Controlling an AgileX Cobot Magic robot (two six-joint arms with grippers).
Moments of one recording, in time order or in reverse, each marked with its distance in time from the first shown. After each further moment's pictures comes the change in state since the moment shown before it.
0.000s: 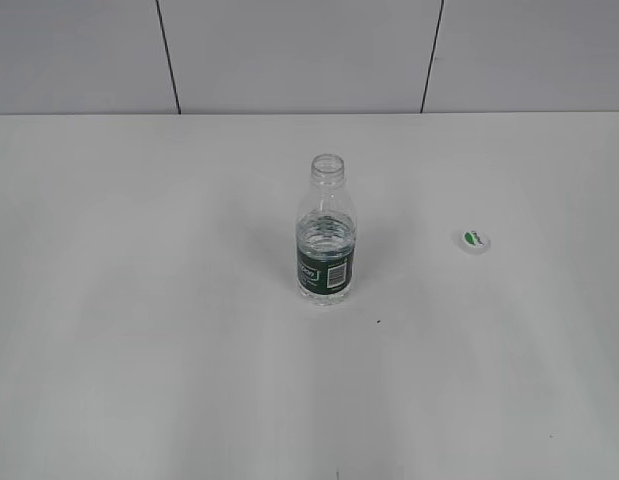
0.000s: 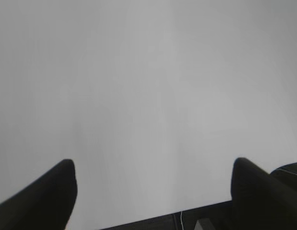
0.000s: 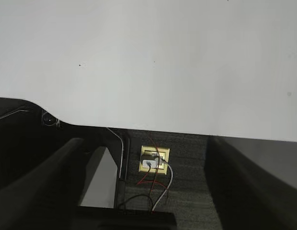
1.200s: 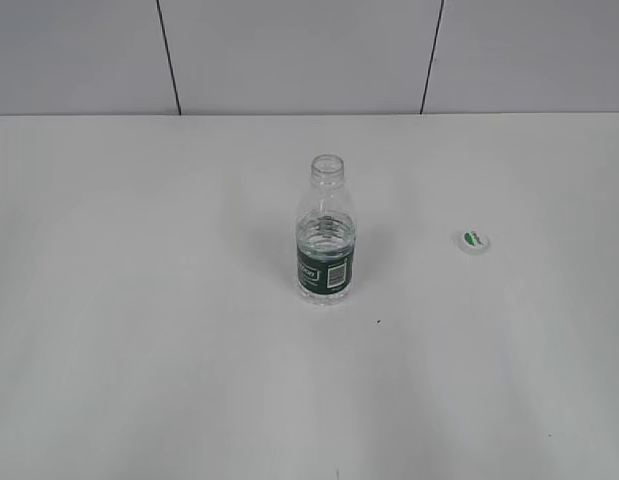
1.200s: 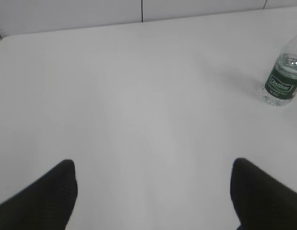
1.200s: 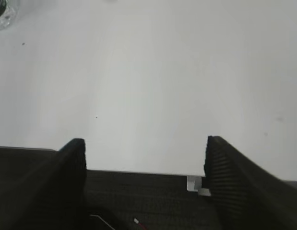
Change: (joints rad) left arm 0.000 -0.697 0.023 -0.053 0.111 0.000; right arm 0.000 -0.567 0.069 0.012 0.028 0.020
